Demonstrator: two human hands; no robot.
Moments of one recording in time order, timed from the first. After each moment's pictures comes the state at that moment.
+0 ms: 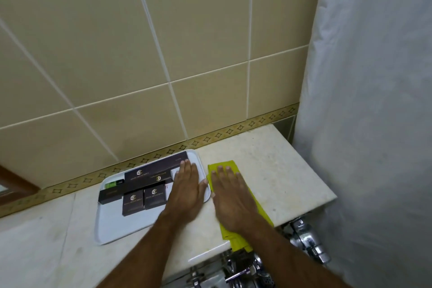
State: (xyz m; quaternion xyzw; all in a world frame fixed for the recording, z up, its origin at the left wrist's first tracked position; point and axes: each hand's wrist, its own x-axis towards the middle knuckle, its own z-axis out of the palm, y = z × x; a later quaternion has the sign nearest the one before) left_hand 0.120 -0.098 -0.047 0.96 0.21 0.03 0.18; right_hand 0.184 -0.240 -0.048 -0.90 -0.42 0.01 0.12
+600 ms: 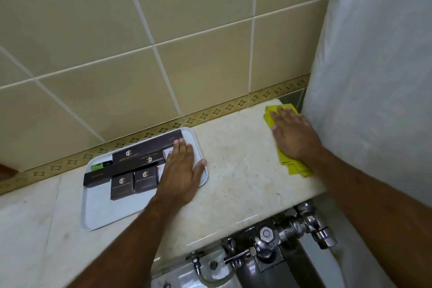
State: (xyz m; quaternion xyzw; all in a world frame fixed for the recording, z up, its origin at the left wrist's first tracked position) left_hand 0.125 -0.095 -0.051 0.96 0.23 0.01 0.18; right_hand 0.361 -0.316 -0.054 -0.94 -0.33 0.00 0.08
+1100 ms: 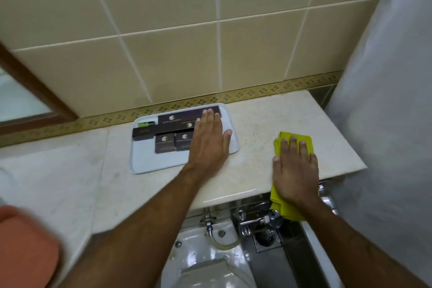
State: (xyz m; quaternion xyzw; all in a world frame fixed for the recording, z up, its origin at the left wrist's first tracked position) left_hand 0.088 -0.107 -0.022 0.95 0.26 0.10 0.15; right_hand 0.171 -0.305 -0.044 -0.97 -0.24 0.04 0.08
